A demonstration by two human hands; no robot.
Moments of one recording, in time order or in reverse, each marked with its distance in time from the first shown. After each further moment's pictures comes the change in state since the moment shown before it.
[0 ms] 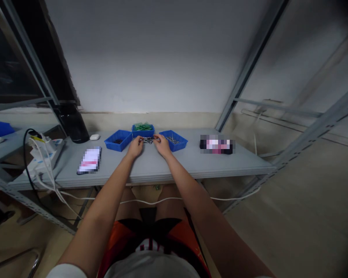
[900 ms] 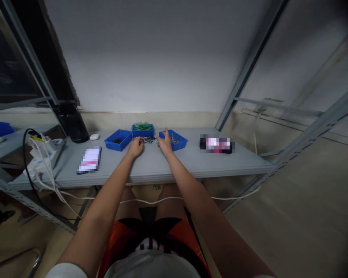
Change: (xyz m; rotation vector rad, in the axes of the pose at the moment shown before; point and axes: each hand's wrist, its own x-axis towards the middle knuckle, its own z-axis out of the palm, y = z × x) left_hand -0.001 0.000 0.000 0.069 -0.067 -0.027; right_hand 0.008 0.012 0.000 0.085 0.106 0.220
